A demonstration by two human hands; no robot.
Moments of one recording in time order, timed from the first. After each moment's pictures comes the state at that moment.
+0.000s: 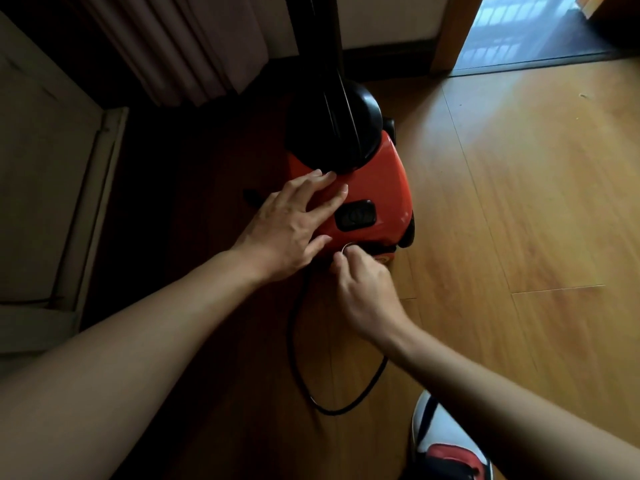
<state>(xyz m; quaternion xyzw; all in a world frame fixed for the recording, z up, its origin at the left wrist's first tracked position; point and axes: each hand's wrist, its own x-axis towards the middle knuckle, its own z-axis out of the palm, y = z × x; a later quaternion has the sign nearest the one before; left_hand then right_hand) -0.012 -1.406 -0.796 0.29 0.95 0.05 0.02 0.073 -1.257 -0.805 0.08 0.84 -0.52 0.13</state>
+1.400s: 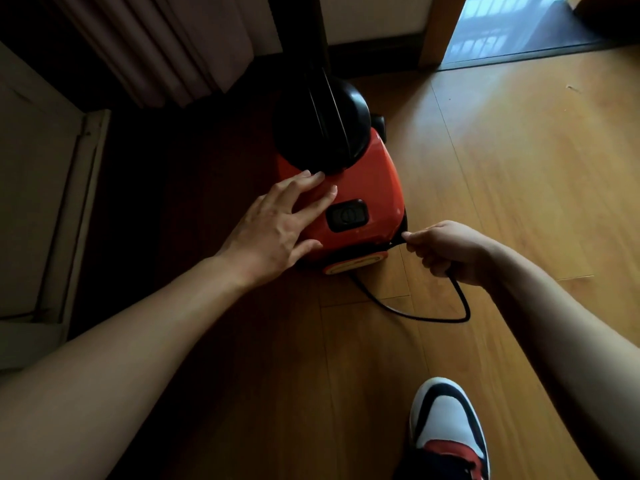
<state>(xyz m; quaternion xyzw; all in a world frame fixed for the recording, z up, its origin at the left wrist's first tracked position) -0.014 -1.413 -0.797 0.31 0.95 0.05 0.02 0.003 -1.122 -0.830 0.27 0.69 -0.56 0.36</state>
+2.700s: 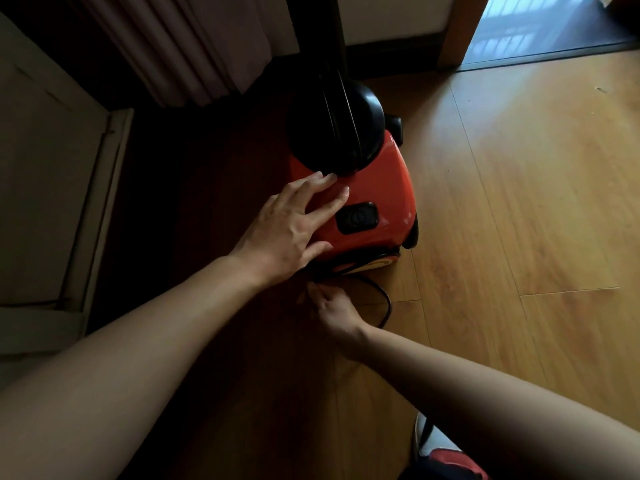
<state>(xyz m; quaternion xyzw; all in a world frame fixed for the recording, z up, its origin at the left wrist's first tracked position) -0.010 -1.409 -0.794 0.30 0.95 0.05 0.01 0.077 -1.290 -0.885 0.16 0.68 -0.63 0.34</state>
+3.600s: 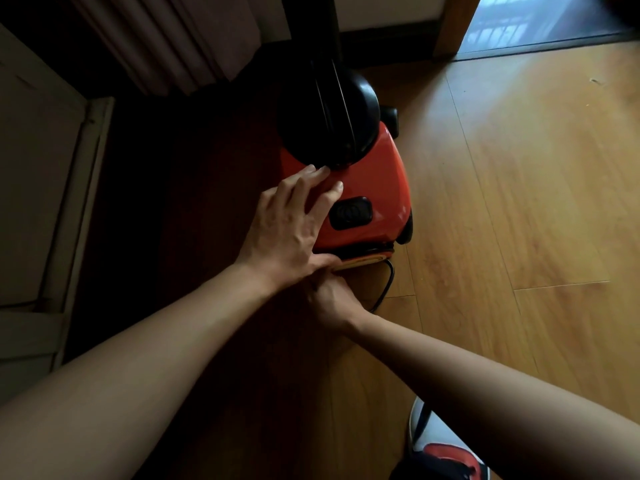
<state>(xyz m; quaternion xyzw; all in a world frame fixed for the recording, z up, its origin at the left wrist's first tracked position) -0.004 -1.391 -0.807 0.25 0.97 0.02 -0.04 0.052 -1.284 -0.898 -0.02 0.85 -0.43 0.31</state>
